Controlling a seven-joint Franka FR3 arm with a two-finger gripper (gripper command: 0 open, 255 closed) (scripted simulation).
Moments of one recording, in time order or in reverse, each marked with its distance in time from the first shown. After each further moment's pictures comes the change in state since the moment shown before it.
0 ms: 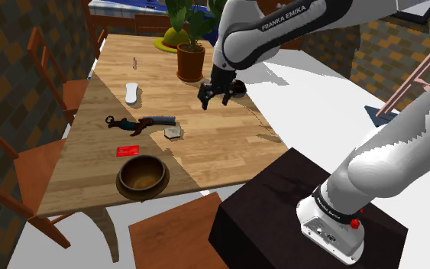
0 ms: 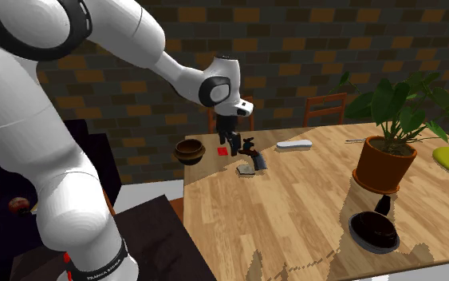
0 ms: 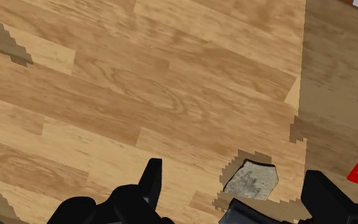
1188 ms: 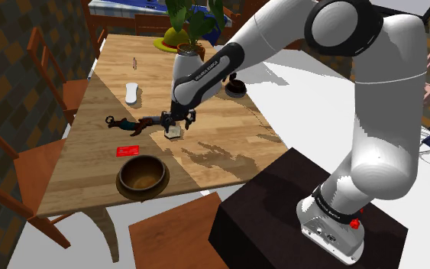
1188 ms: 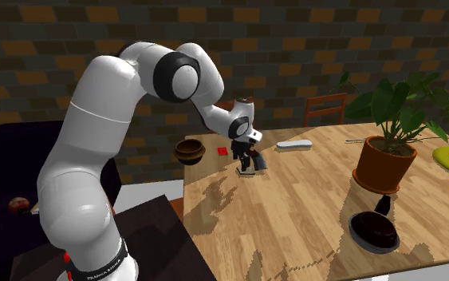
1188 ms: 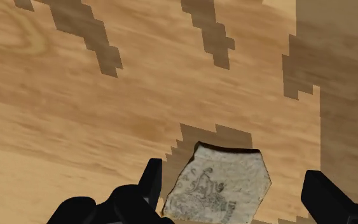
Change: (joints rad) arm 0.088 0.694 -0.006 0.447 -0.103 0.233 0.207
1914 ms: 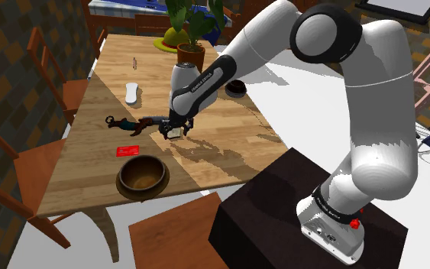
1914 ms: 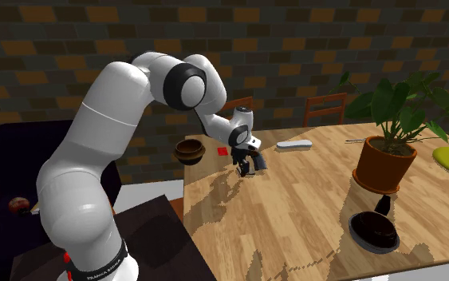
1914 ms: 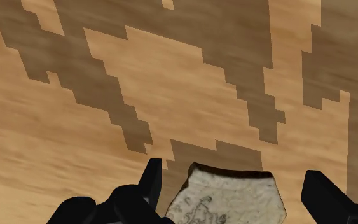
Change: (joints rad) arm 0.020 0.093 -0.013 0.038 -0.013 0.057 0.014
